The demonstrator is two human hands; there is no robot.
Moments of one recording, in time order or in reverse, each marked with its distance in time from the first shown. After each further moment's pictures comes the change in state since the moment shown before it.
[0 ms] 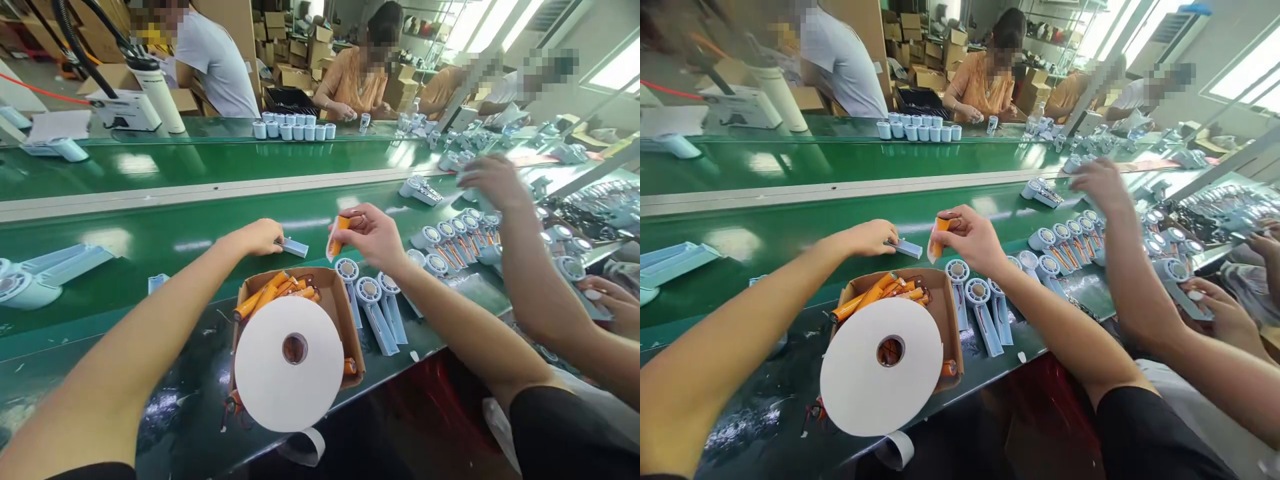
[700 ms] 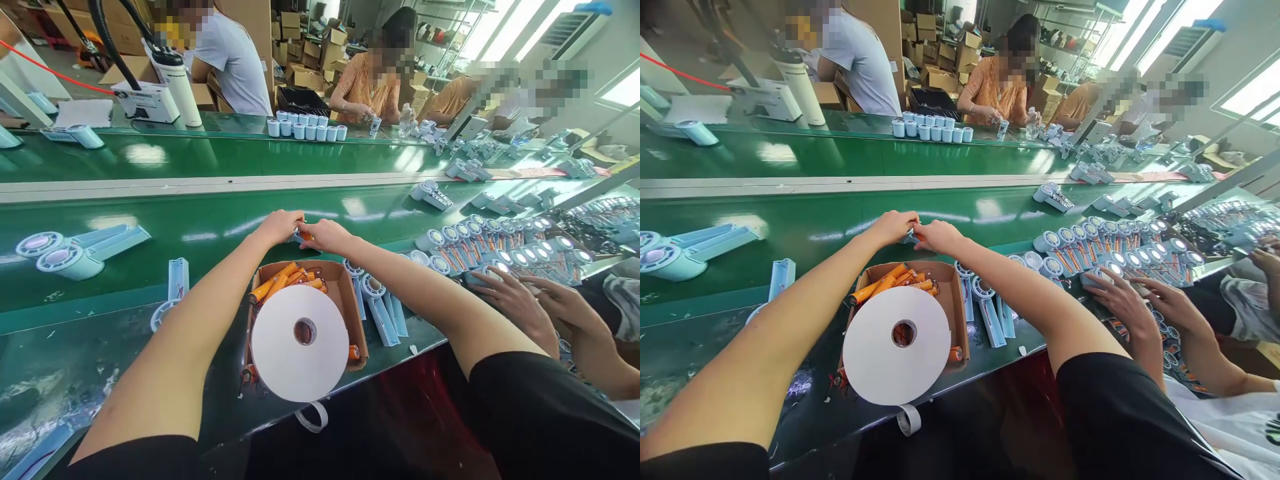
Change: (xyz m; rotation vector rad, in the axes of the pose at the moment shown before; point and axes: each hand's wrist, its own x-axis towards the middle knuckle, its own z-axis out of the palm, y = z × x) left_hand 0.007 0.026 0.007 -0.238 0.262 -0.278; right_hand 0.060 0.035 0.065 -1.346 -0.683 0.133
